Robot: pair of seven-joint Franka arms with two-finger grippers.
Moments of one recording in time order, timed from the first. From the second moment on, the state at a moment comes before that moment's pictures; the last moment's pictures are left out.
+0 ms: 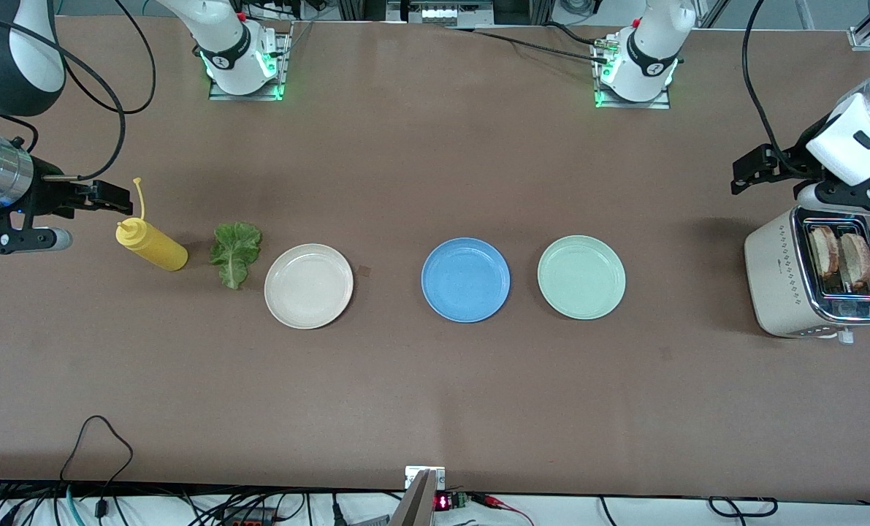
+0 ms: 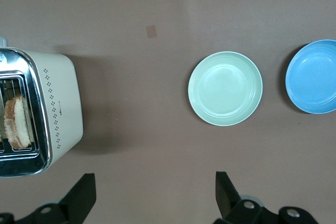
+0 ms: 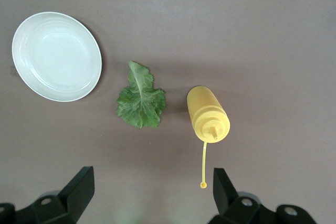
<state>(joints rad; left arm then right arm) 0.00 0.00 -0.04 -1.67 -0.02 1.62 0.03 0.14 0.17 -0.14 -1.58 0.00 1.58 -0.08</state>
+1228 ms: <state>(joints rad) 0.02 0.03 -0.04 -1.67 -0.02 1.56 0.03 0.14 0.17 -0.14 -1.59 0.00 1.58 -0.08</state>
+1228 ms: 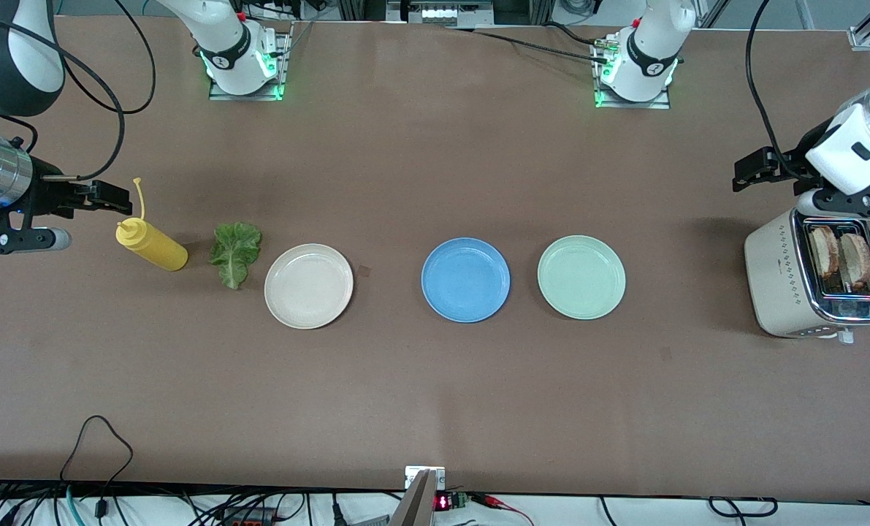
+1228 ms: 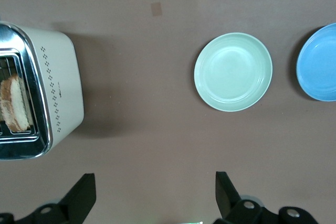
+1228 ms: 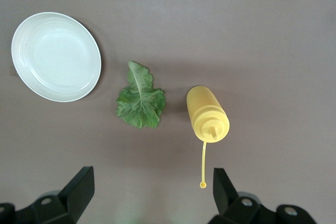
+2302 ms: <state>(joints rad) 0.14 0.15 -0.04 -1.76 0.34 1.78 0.16 0.15 0.25 -0.13 -1.59 0.00 1.58 -0.08</state>
